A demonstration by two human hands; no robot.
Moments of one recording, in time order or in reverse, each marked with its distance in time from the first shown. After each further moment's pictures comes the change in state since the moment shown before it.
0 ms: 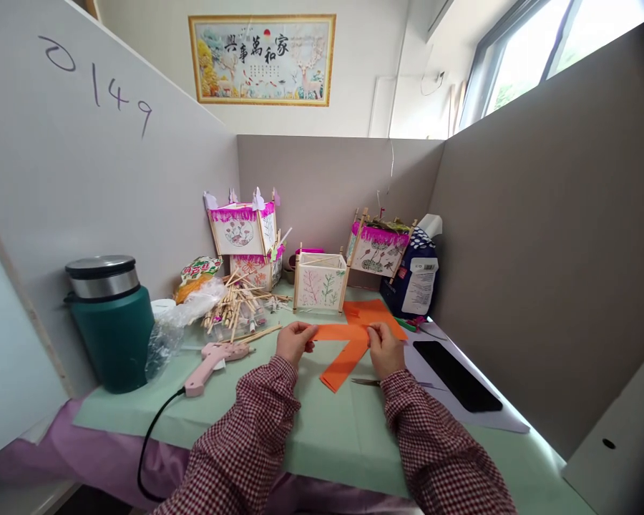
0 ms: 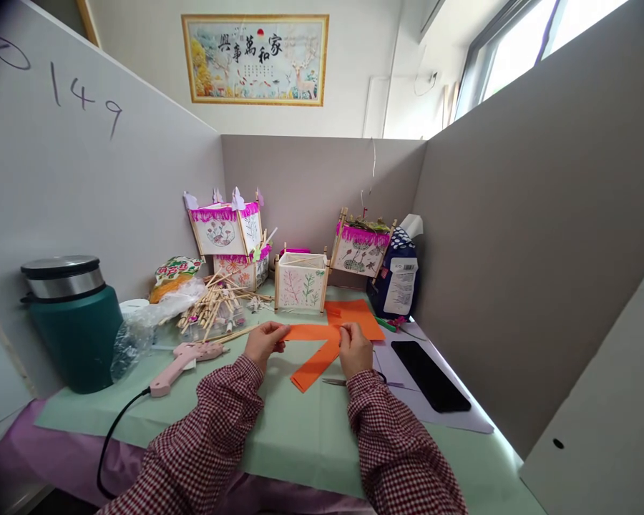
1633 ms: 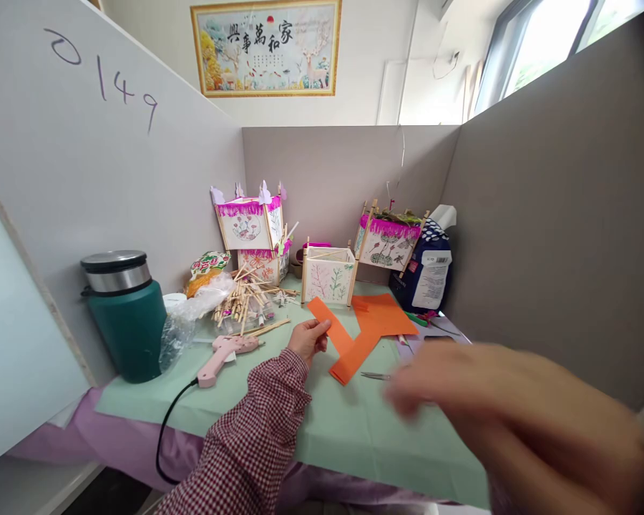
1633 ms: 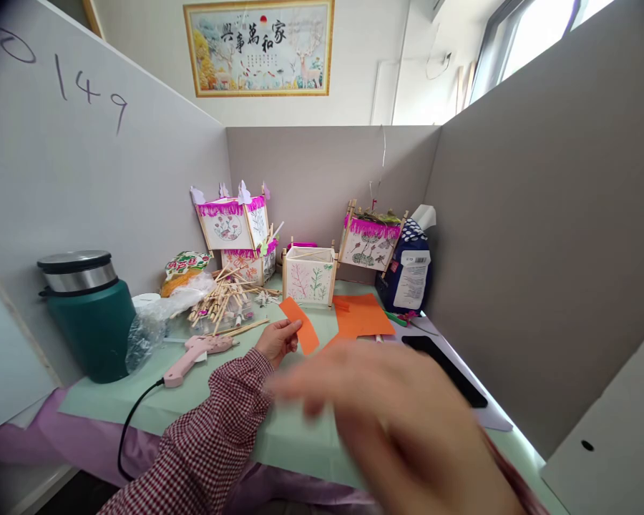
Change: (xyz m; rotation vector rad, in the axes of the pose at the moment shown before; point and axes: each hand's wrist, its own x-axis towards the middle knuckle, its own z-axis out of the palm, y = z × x) left_hand -0.005 -0.001 0.004 -0.181 -0.205 -0.132; right_hand -0.055 -0.166 -0.125 0.157 -0.415 -0.827
